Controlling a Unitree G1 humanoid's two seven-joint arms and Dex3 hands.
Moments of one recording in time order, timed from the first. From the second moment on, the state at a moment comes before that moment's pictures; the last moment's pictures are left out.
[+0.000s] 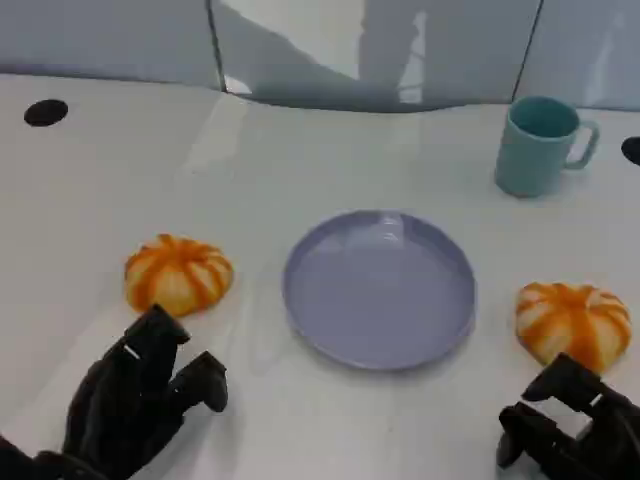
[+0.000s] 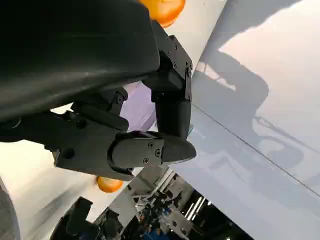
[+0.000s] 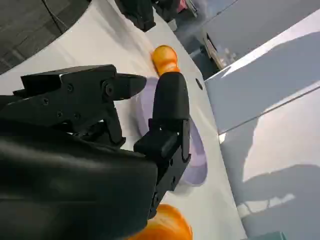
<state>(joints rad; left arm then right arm) -0.11 -0.02 0.30 0.48 -0.61 0.08 -0.78 0.17 0.03 -0.17 0.19 0.47 0.00 0.60</state>
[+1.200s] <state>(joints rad) -0.11 -0.02 0.30 0.49 -0.59 0.06 -0.78 0.17 0.03 -0.17 0.20 0.48 0.00 0.60</state>
